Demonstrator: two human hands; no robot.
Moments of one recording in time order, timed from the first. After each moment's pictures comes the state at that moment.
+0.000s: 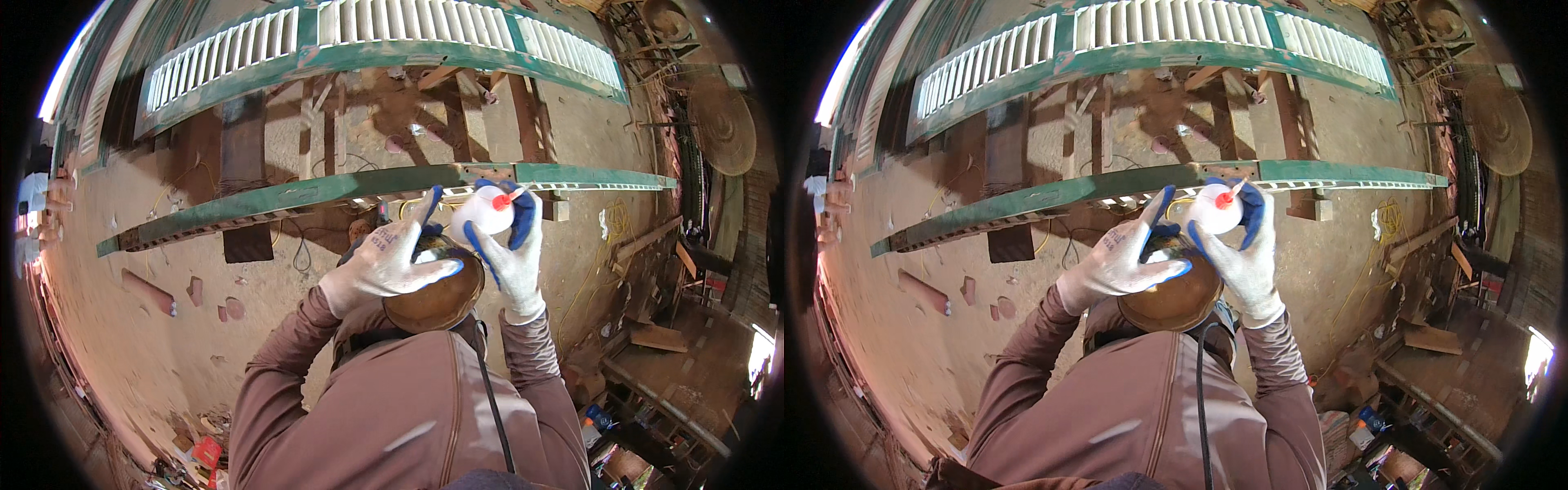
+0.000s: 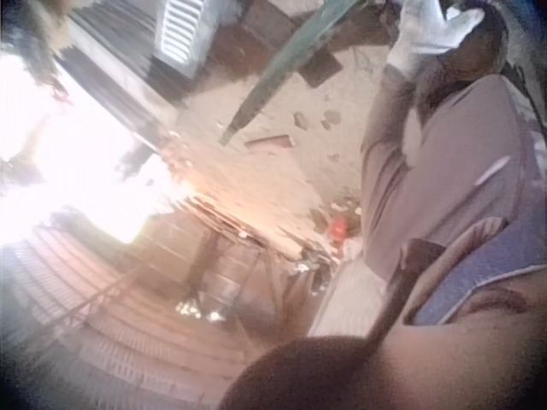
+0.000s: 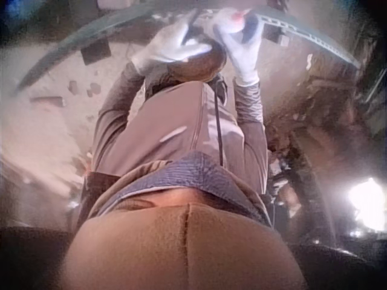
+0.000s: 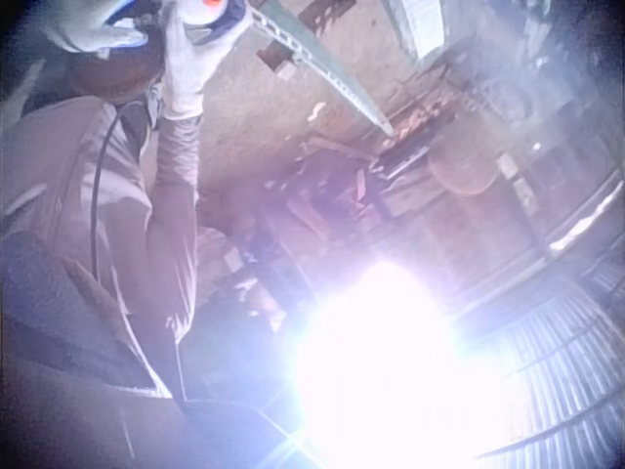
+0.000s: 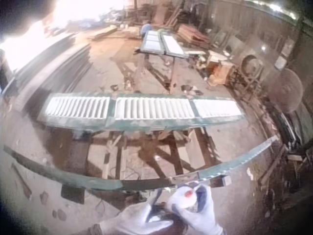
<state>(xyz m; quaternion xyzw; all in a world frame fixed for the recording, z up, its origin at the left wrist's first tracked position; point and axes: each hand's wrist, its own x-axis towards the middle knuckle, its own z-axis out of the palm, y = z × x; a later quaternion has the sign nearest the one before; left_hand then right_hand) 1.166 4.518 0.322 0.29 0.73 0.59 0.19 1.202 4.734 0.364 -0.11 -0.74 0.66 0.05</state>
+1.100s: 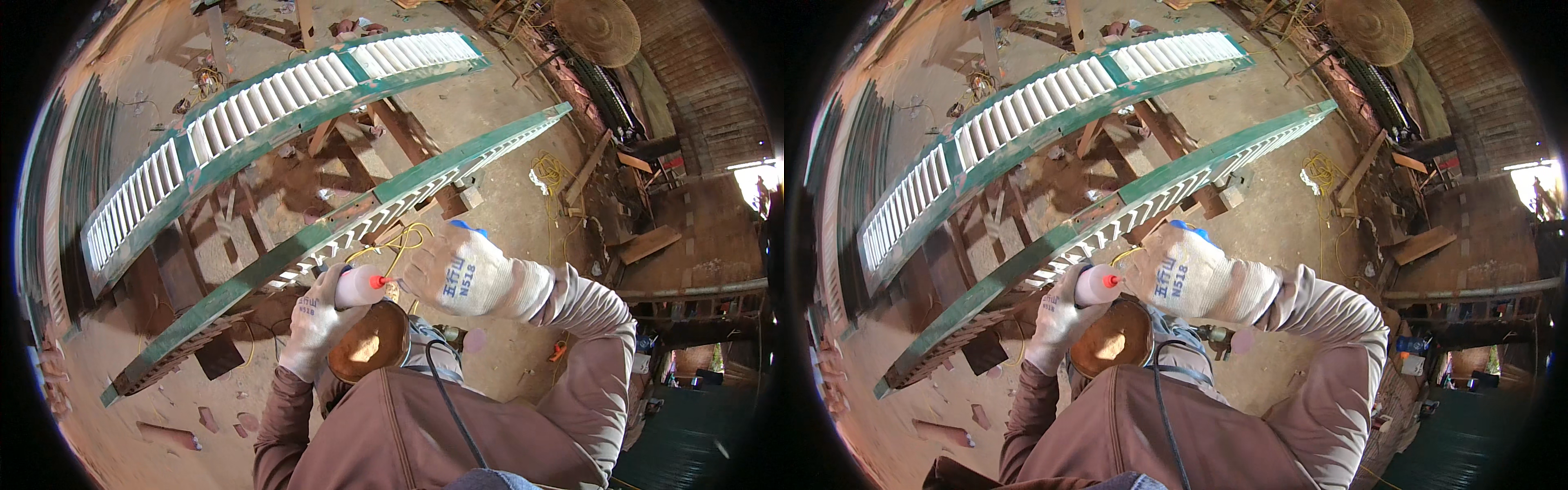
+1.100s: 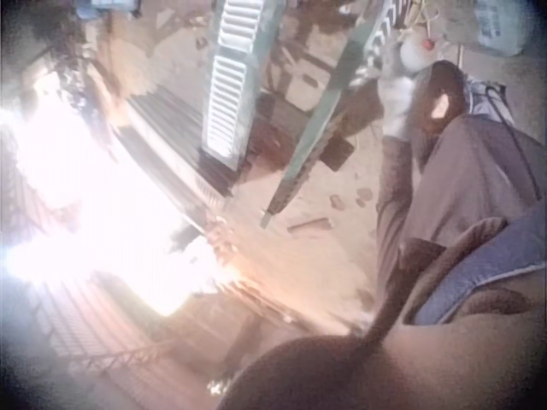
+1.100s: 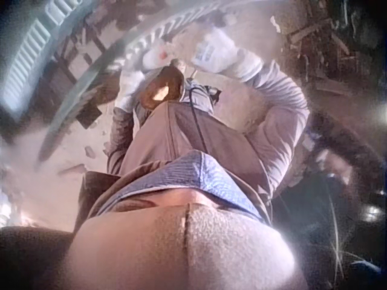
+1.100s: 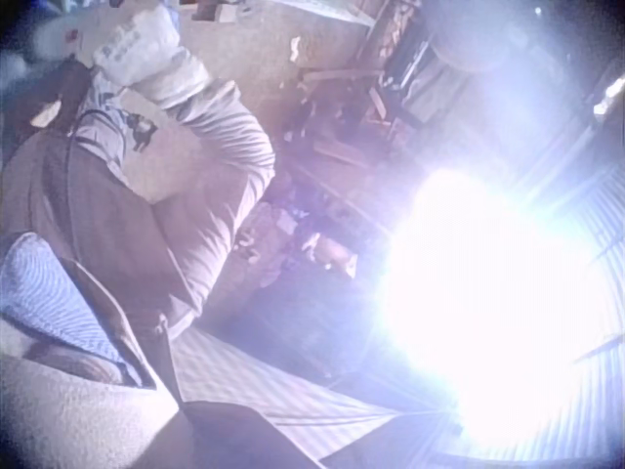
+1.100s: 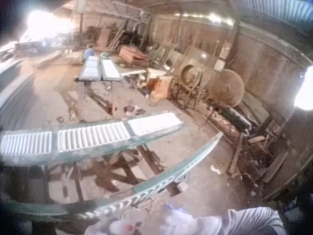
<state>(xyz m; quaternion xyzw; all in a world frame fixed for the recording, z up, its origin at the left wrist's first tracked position) 1.178 4.566 0.355 0.23 0.82 0.46 0.25 1.230 4.816 0.463 0.30 -0.95 -0.08 -0.02</state>
